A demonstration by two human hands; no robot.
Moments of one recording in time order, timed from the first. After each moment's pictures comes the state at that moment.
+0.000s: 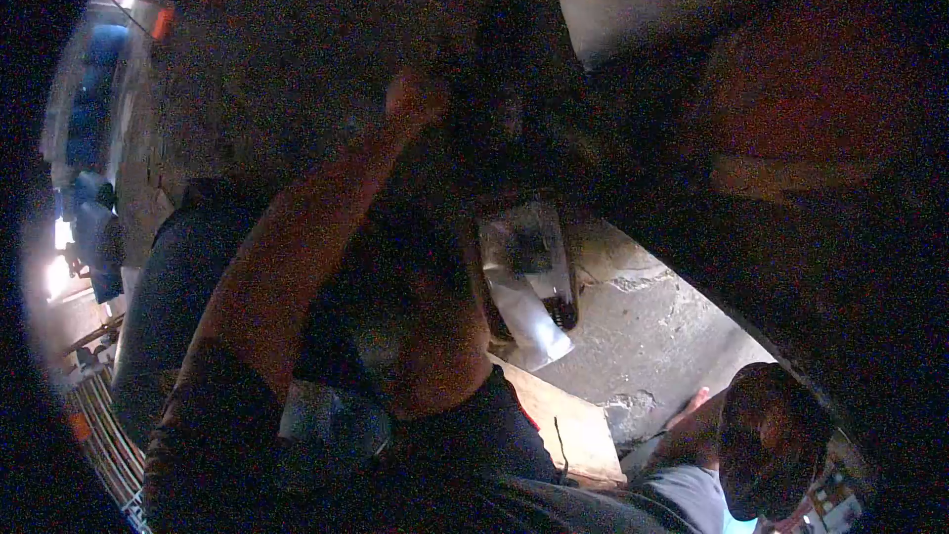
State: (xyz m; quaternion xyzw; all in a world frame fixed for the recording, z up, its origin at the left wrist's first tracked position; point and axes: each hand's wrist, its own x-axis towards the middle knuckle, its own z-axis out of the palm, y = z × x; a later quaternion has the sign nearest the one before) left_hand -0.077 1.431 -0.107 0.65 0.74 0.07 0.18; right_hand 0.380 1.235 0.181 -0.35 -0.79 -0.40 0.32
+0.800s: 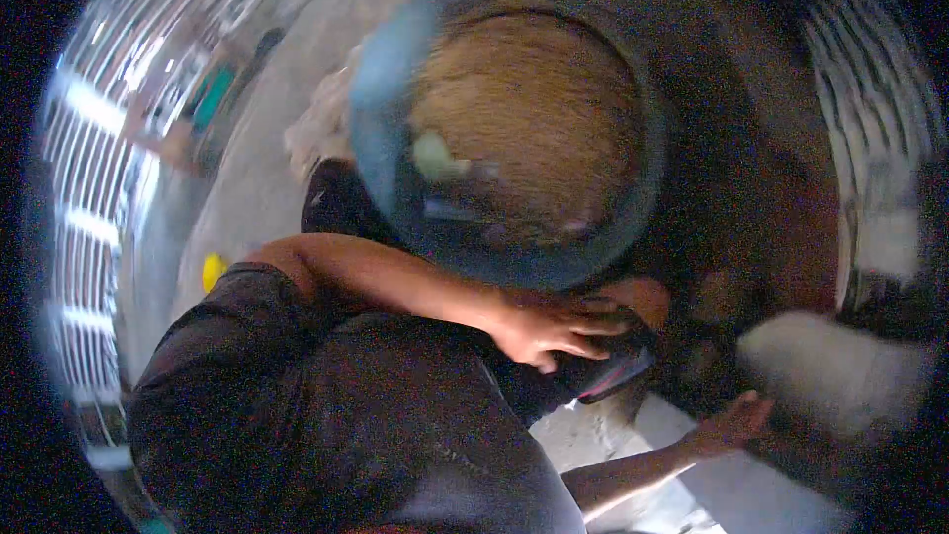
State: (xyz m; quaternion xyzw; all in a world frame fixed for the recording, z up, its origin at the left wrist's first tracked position) left_hand 0.025 0.887 0.207 0.73 0.62 0.24 0.18; right_hand 0.243 1.216 0.186 -0.47 -0.74 0.17 0.45
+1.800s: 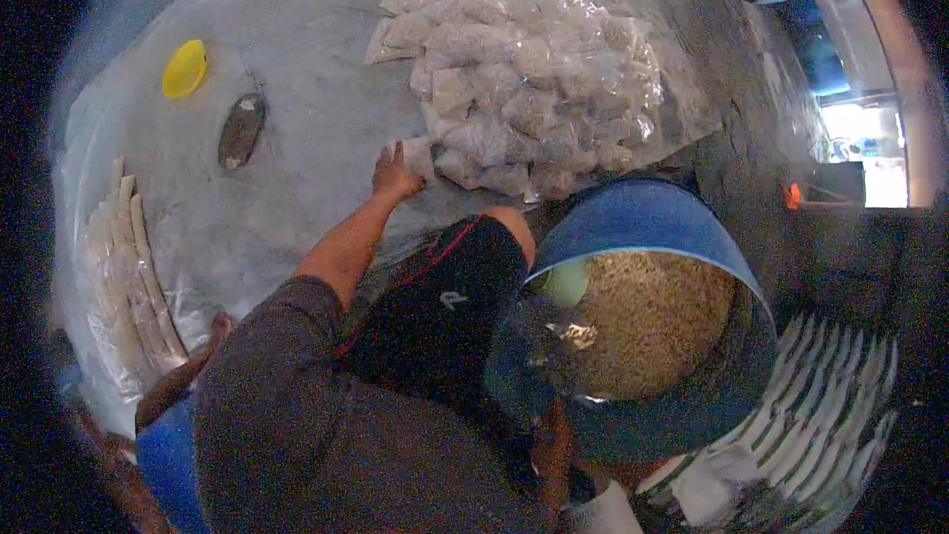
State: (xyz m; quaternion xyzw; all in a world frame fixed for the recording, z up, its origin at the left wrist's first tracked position) left_hand -0.158 0.326 -0.175 -0.49 0.82 0.27 -0.05; right_hand -0.001 0.876 0.137 0.02 -0.94 0.23 -0.24
